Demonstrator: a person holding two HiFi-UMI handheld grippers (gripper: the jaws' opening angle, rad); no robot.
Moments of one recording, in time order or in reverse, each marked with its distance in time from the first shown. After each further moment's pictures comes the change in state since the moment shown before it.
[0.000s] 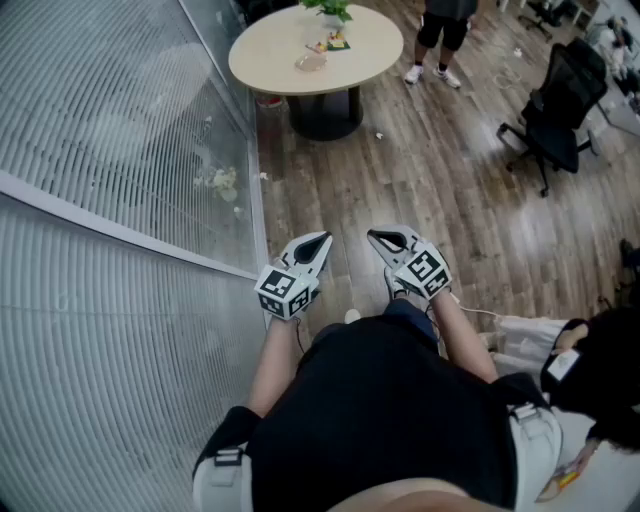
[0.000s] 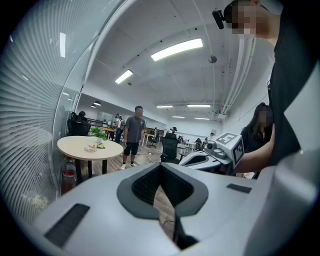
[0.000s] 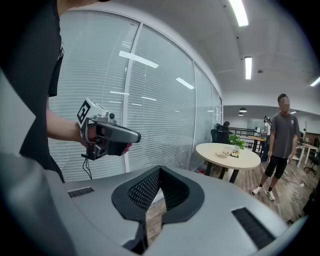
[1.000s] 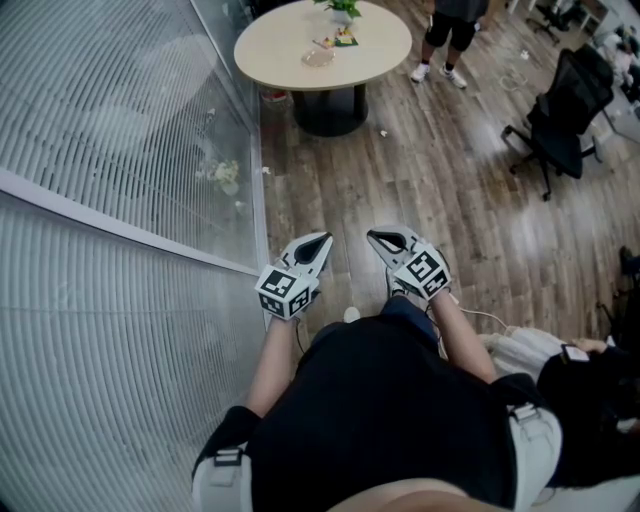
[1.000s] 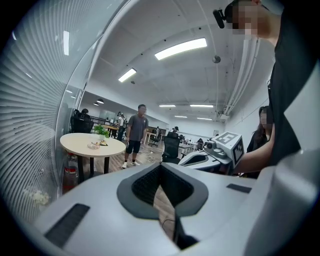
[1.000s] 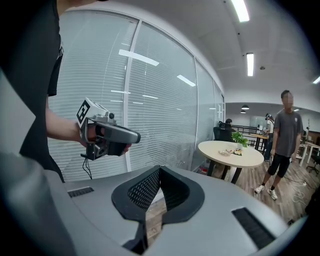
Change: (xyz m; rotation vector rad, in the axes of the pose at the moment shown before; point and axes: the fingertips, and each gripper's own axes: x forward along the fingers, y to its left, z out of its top) left arm -0.002 0.019 -0.001 -0.030 0.011 0.017; right arm 0.019 -0.003 0.004 0.007 0.023 0.025
